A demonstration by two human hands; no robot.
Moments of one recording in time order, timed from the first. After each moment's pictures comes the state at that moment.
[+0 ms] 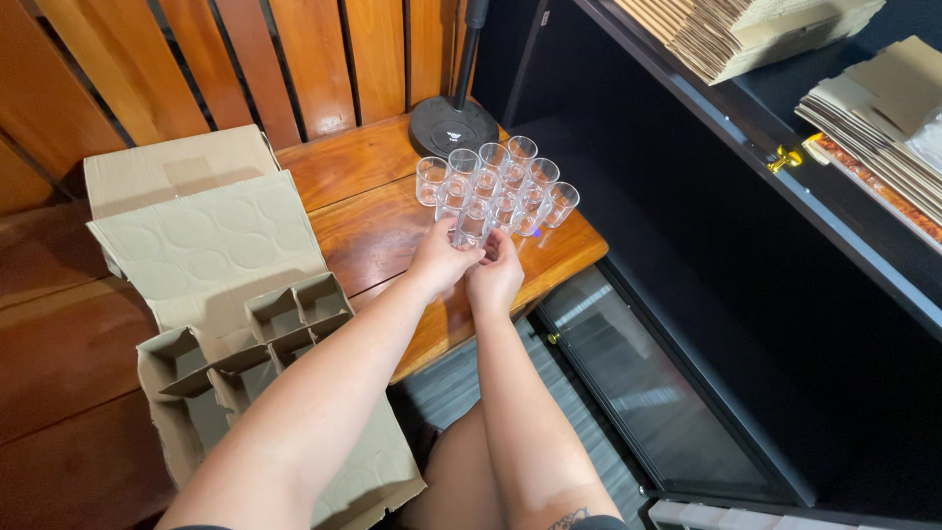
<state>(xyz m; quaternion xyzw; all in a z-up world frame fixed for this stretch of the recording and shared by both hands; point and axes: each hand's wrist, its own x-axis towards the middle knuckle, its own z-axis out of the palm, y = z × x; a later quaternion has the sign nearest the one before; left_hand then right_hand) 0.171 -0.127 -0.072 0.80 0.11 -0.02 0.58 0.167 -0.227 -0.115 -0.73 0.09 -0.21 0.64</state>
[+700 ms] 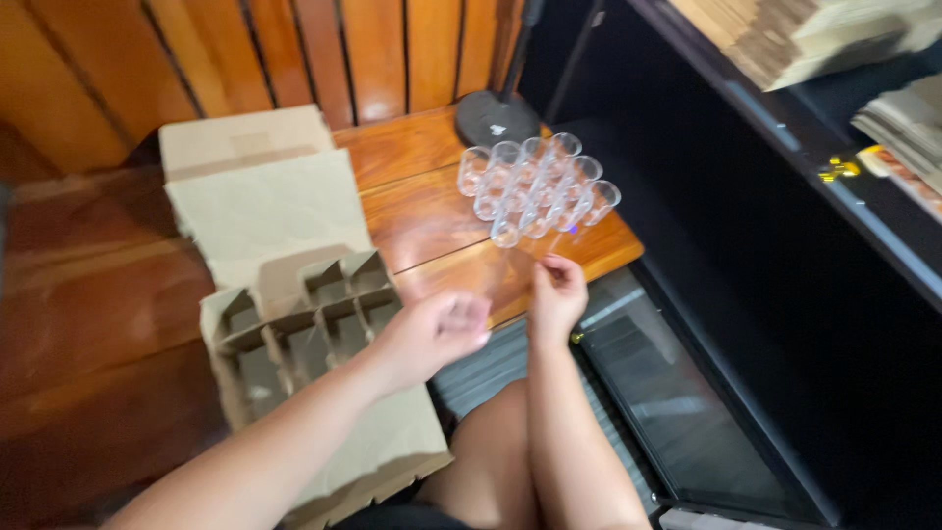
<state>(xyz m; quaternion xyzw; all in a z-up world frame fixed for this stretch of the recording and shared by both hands) -0.026 -0.067 0.005 0.75 -0.05 -0.08 0.65 0.146 -0.278 -0.152 -0.64 0.00 -0.32 0.70</state>
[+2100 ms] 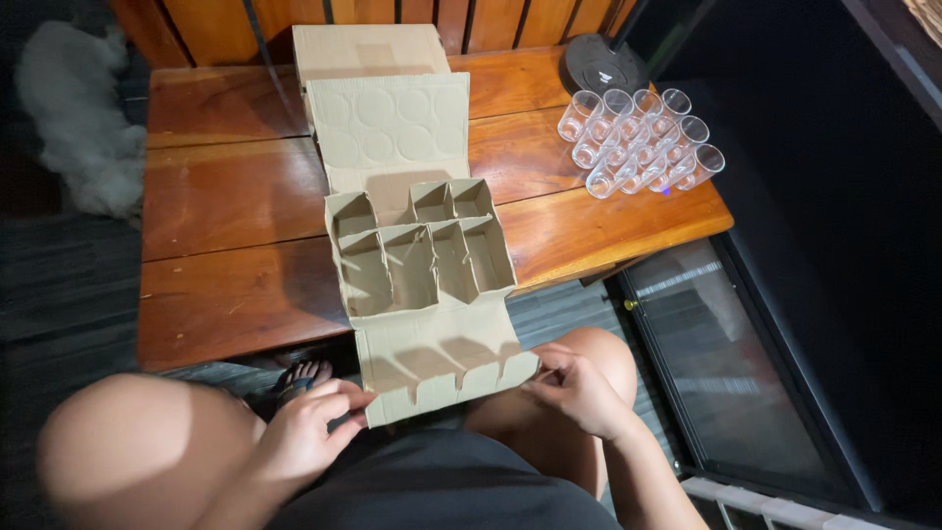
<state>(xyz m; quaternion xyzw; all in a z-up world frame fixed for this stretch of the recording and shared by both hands) -0.291 0.086 -0.140 0.89 -0.01 0.07 0.44 -0.100 -0.258 -0.053 -0.80 -0.21 0.31 0.48</state>
